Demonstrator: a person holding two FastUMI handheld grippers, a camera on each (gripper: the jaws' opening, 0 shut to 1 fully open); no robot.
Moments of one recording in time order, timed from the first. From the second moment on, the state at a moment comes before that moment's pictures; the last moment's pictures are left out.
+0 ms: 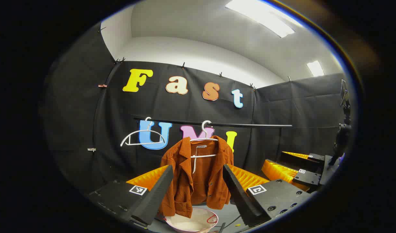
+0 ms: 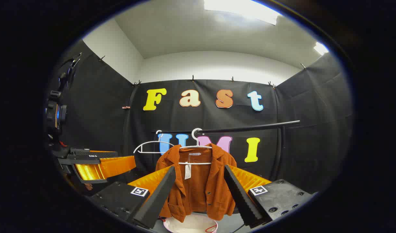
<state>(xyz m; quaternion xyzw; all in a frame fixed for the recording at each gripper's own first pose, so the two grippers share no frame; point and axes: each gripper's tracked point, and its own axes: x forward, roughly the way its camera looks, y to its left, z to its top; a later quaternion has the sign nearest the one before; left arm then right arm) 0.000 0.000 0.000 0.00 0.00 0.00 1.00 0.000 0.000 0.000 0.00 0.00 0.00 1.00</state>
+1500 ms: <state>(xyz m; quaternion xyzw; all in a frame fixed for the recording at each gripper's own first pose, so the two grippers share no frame) -0.001 0.002 -0.002 0.00 0.00 -0.03 1.00 -0.005 0.006 -0.004 0.00 0.01 -0.02 1.00</state>
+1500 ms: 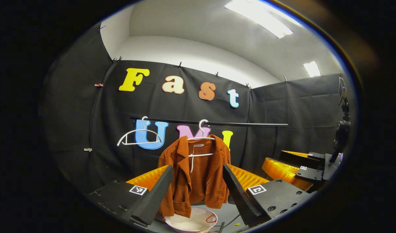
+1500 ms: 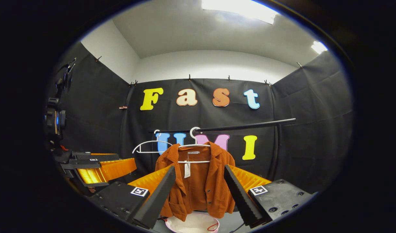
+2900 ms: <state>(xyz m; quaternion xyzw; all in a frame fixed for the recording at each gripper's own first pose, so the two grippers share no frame) 0.176 0.023 -0.096 -0.03 0.03 0.03 1.00 0.196 -0.047 -0.155 0.01 0.08 0.02 1.00</state>
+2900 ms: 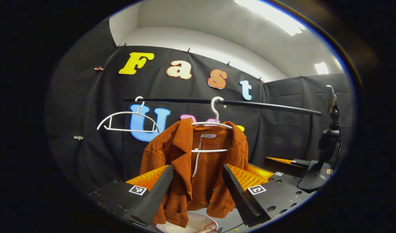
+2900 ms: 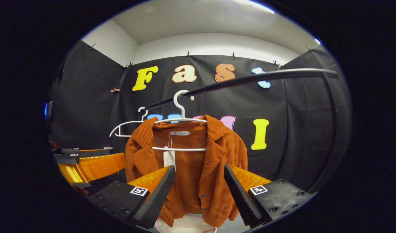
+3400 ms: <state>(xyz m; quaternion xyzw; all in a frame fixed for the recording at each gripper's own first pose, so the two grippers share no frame) 0.257 0.051 -0.168 -0.02 0.07 0.14 0.99 0.271 -0.064 -0.234 0.02 0.11 0.03 0.99</state>
